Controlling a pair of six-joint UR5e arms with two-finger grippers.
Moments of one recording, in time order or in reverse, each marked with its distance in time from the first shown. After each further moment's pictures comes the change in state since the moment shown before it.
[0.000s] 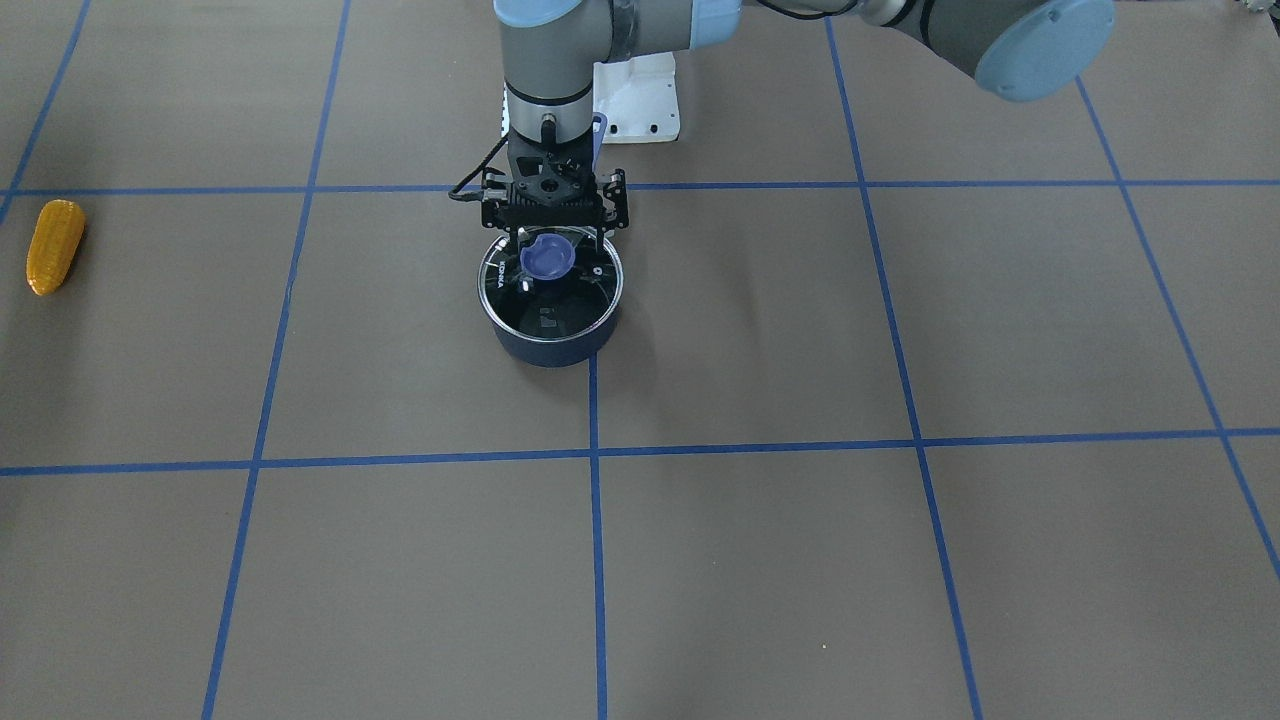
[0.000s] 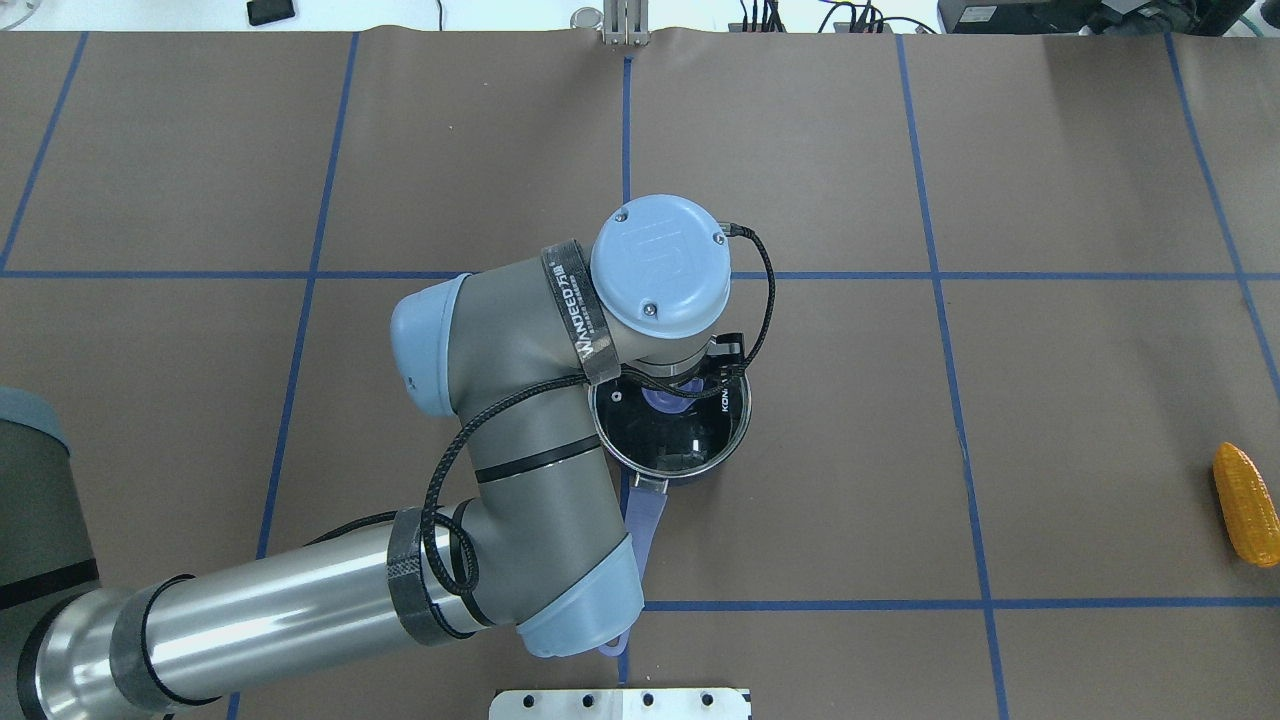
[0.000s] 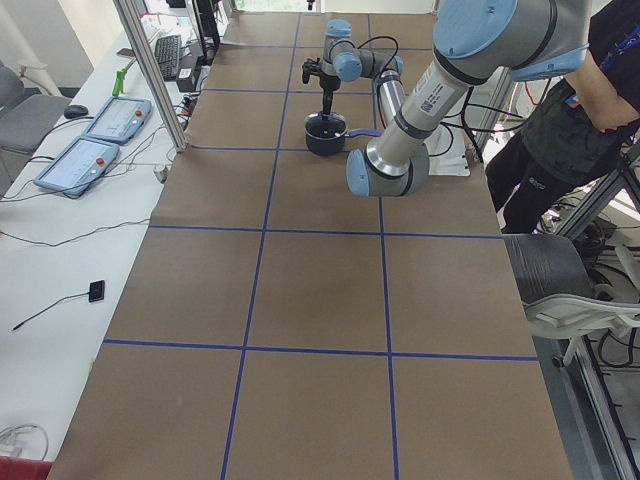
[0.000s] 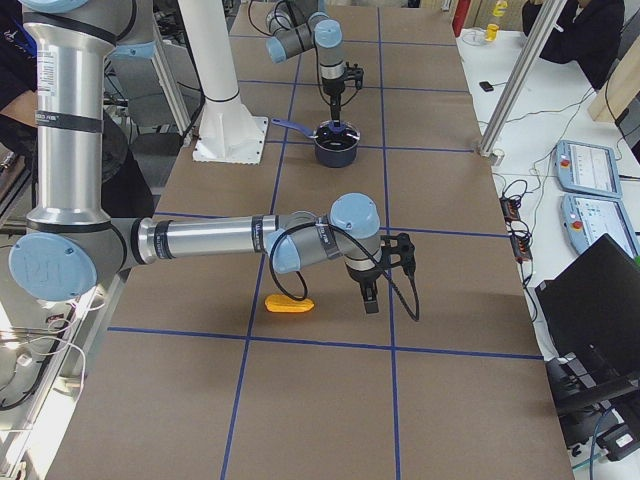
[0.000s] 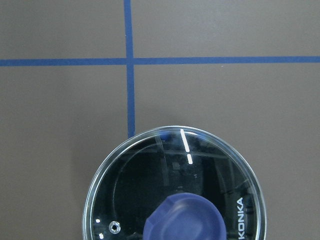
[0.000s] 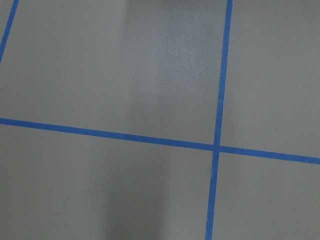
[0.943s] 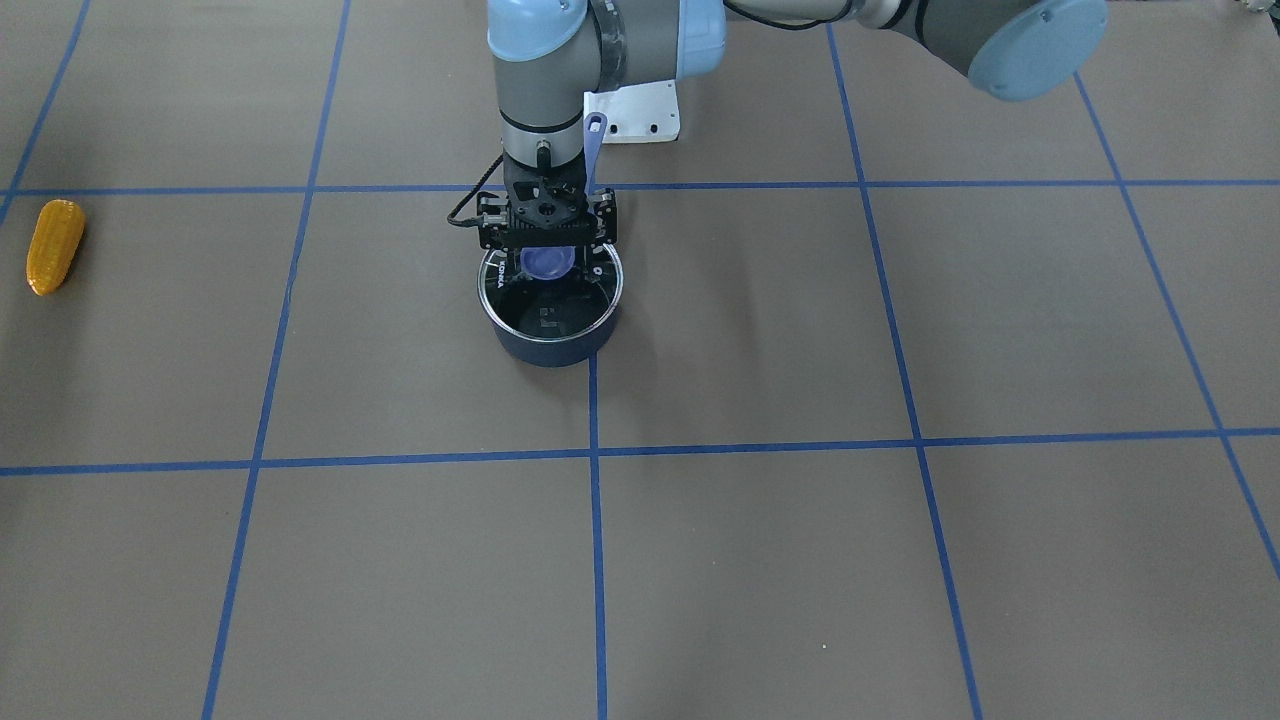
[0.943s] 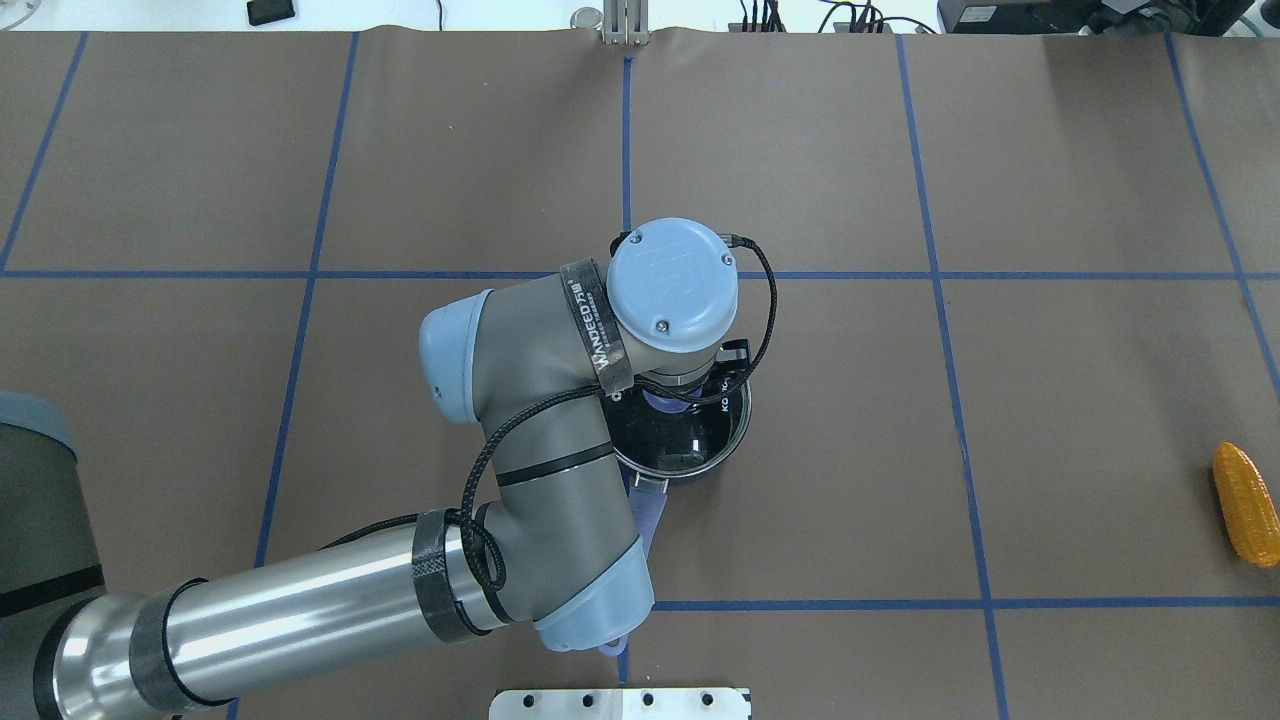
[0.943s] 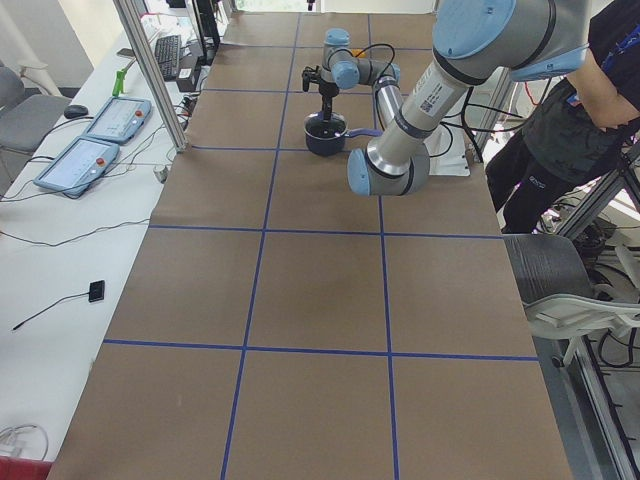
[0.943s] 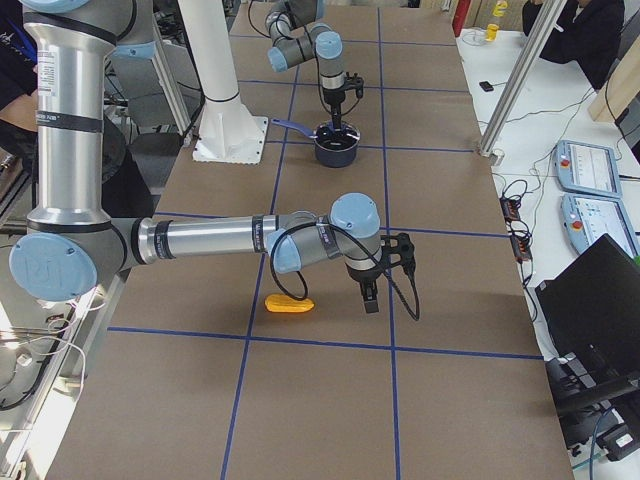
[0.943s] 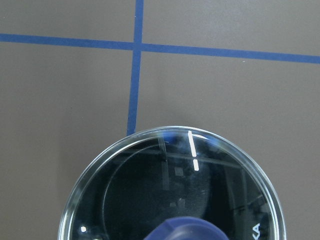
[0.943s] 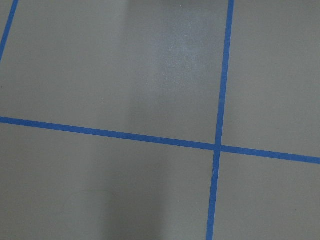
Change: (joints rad) left arm 0.014 -0.003 0.065 -0.075 0.015 -0.057; right arm -0.004 0.001 0.000 0.000 -0.001 0.000
